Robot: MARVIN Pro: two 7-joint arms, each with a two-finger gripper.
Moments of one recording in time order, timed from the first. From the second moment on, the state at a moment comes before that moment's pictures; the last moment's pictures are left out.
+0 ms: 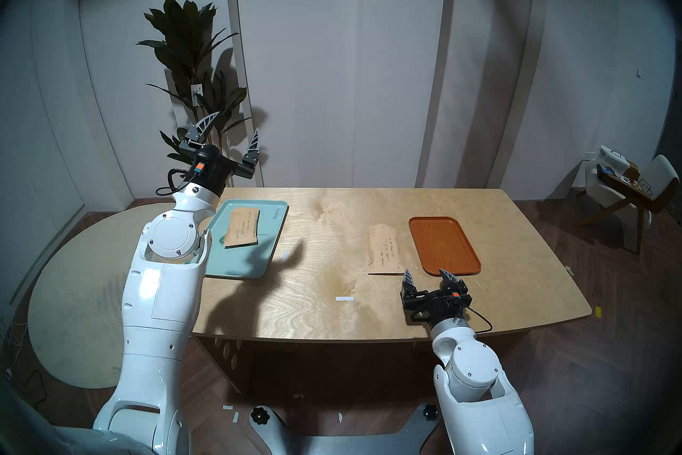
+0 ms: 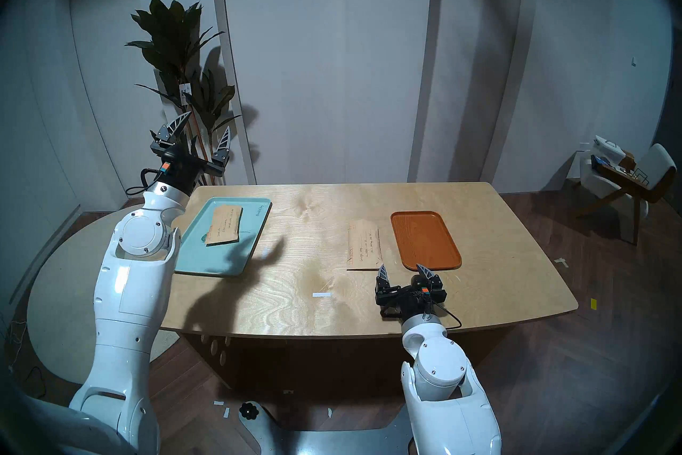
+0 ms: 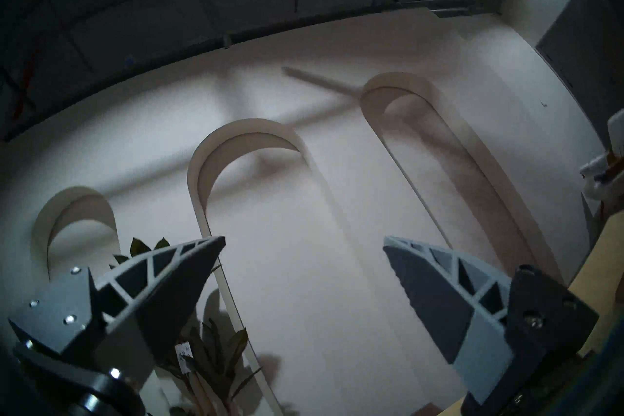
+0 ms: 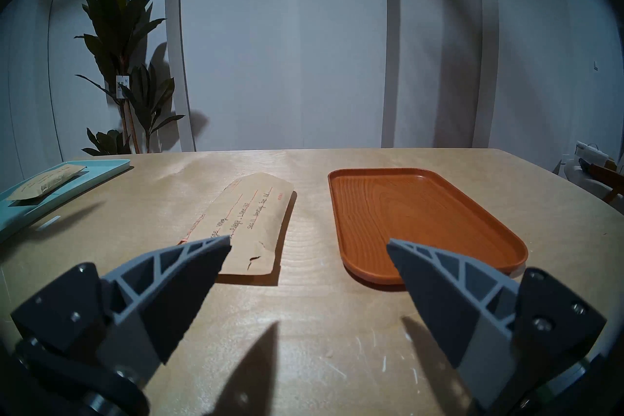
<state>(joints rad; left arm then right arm) 1.33 -1.36 -1.70 -1.62 0.03 -0.28 -0.28 -1.89 -1.57 1.53 -1.74 0.02 -0.02 0.00</state>
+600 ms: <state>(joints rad) 1.41 -1.40 -1.76 -1.82 -0.27 0.08 -0.36 -1.86 -1.59 1.53 -1.84 0.18 0.00 0.06</state>
